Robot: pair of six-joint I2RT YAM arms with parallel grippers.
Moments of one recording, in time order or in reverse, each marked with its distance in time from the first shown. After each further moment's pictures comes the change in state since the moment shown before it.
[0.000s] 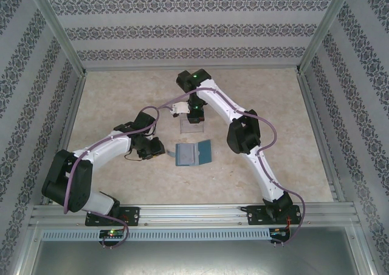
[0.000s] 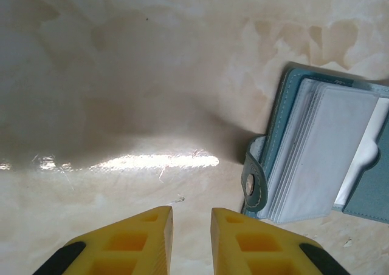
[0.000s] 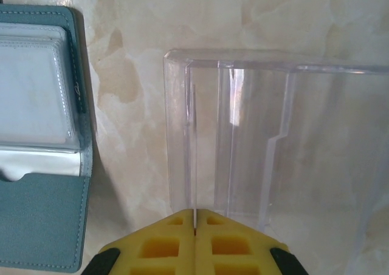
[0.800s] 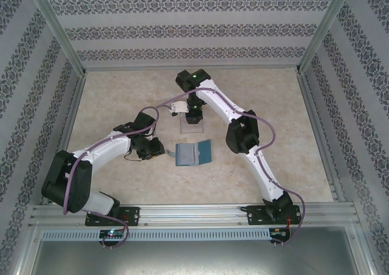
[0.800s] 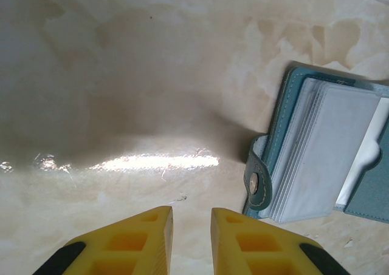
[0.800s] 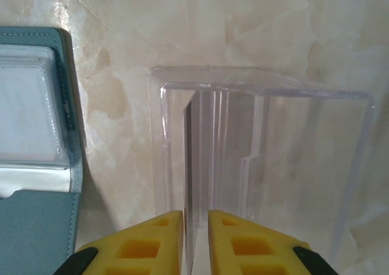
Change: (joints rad) left arm 0.000 -0.004 -0.003 0.000 -0.003 -0.004; right arm 0.000 0.022 0.039 0.018 -0.010 0.011
